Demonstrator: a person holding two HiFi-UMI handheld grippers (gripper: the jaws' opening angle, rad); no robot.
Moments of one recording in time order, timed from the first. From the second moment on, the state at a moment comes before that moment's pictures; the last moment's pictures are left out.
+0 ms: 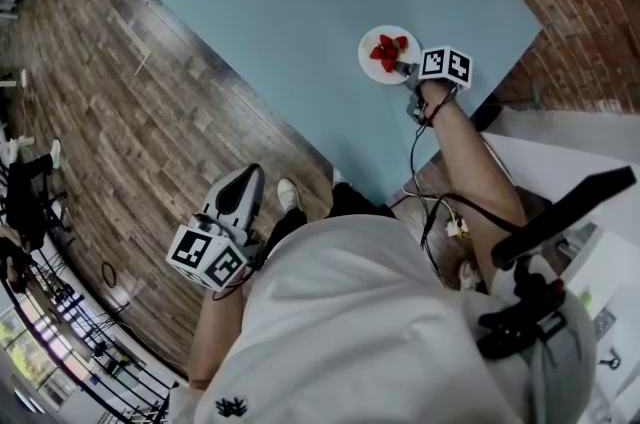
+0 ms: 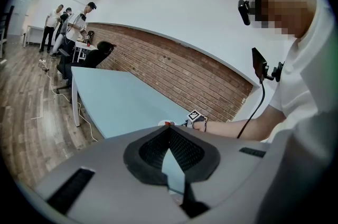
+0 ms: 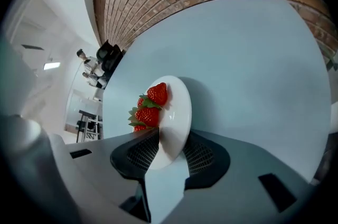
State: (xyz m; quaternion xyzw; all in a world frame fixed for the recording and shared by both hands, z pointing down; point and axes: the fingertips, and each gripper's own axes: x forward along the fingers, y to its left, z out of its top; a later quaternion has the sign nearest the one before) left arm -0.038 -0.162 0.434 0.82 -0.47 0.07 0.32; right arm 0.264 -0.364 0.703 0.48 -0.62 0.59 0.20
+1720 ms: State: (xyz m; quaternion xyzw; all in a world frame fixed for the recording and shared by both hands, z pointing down) left arm -0.078 -0.174 0.425 0.85 -0.42 0.06 0.31; right arm 0.298 -0.352 0.676 0.58 -0.63 0.42 0.30
